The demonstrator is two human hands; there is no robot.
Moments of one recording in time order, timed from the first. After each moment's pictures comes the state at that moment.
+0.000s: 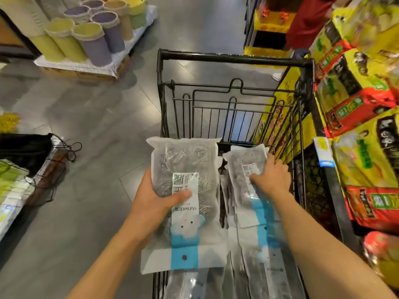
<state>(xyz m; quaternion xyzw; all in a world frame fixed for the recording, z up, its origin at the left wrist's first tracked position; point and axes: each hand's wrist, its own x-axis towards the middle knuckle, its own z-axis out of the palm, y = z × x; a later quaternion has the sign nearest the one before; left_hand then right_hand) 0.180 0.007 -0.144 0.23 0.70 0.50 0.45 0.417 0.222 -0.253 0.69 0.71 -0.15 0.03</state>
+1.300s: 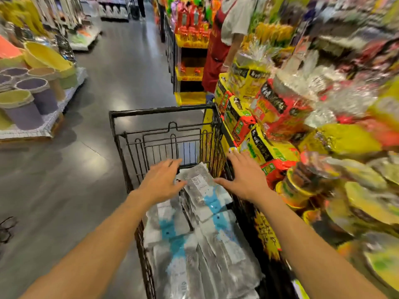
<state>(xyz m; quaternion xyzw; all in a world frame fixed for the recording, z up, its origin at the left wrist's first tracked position) 0.215 0.071 -0.057 0.78 0.62 0.07 0.12 0.472 0.079 -0.027 0.62 0.79 -0.04 -0.02</state>
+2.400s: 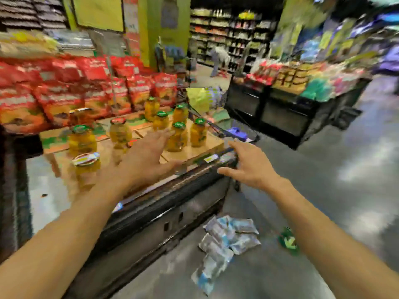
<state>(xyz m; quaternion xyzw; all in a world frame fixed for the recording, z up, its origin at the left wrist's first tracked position) 0.538 -0.670 0.103 0.90 -0.38 0.10 0.16 0.421 -0.945 0.094 0.99 -0.07 0.10 -0.04</state>
